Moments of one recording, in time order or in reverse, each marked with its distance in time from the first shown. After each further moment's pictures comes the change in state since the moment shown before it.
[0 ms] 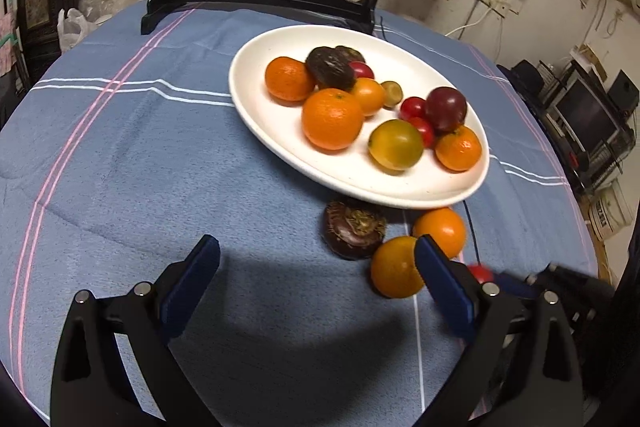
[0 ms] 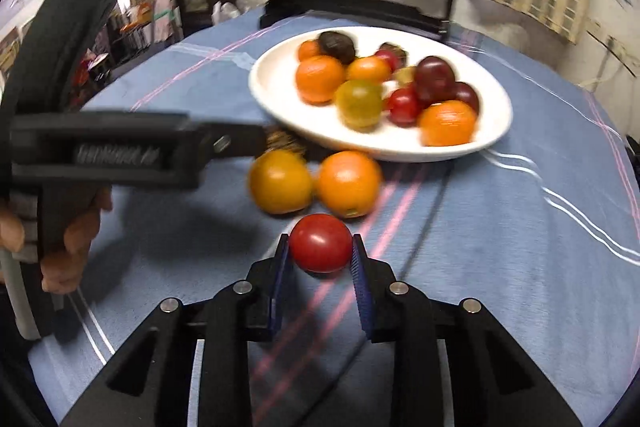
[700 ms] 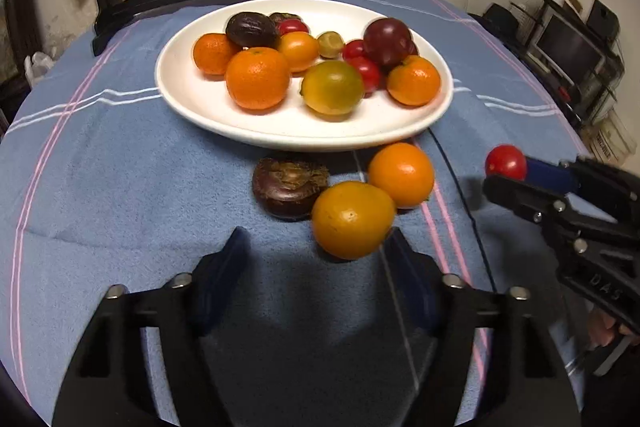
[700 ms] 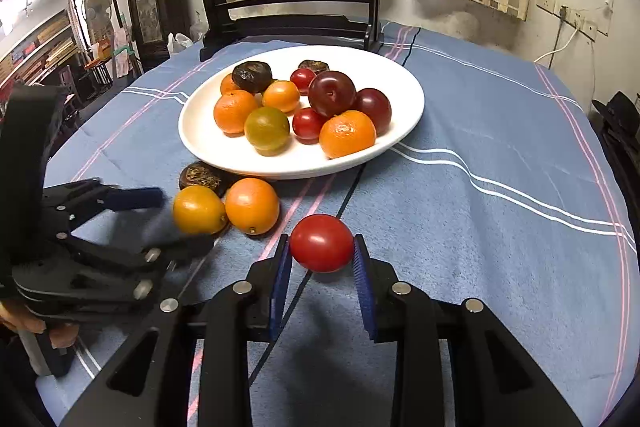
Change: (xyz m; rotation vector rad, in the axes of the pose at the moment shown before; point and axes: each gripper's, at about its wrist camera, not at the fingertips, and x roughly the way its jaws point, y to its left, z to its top) left arm 0.018 -0.040 -0.028 0.212 0.051 0.009; right arm -0.007 -0.041 0.002 0.102 -0.029 -0.065
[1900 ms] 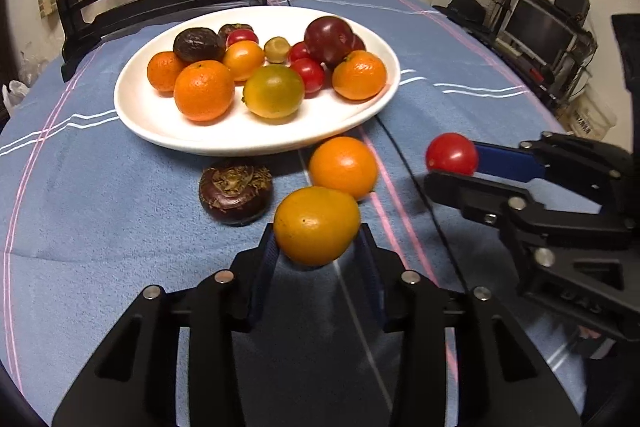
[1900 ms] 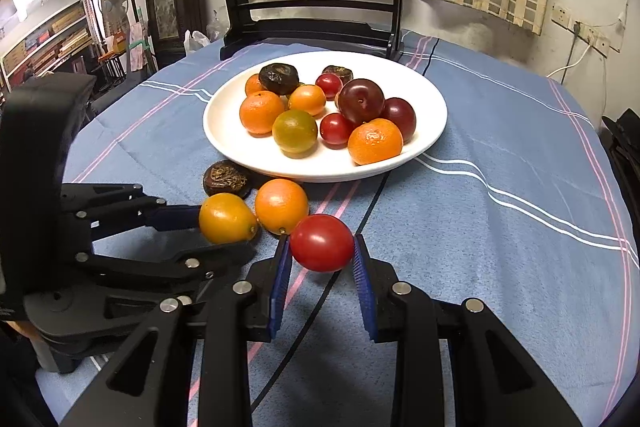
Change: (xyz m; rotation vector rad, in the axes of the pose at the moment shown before) left arm -0.010 -0.020 -0.003 0.083 -0.022 -0.089; right arm -0.003 0.013 -0.001 -0.044 -0.018 0.024
